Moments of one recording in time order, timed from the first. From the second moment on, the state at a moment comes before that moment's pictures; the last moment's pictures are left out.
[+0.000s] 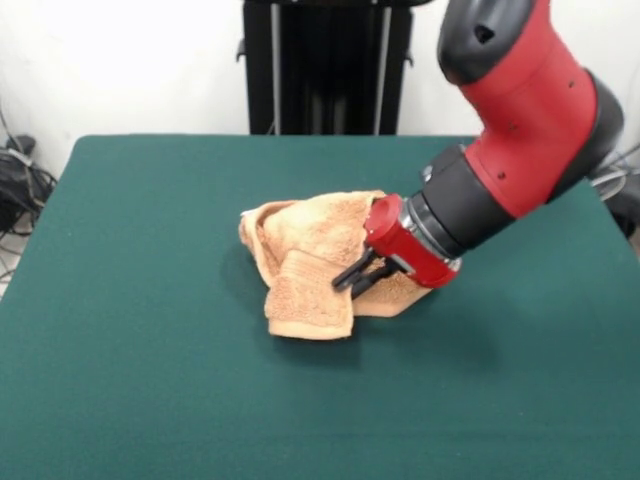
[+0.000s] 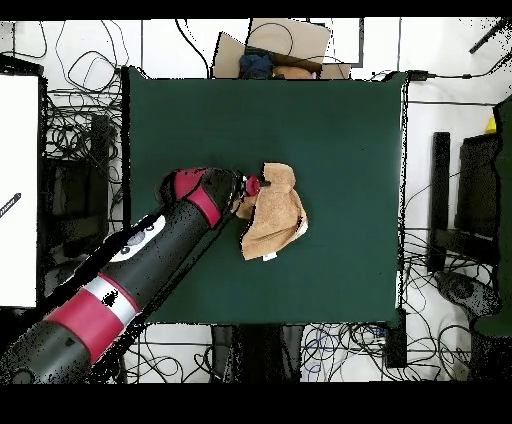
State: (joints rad) arm 0.45 0.16 -0.93 1.19 0.46 0.53 1.78
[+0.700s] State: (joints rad) arm 0.45 0.05 -0.84 1.30 0.57 0.41 1.86
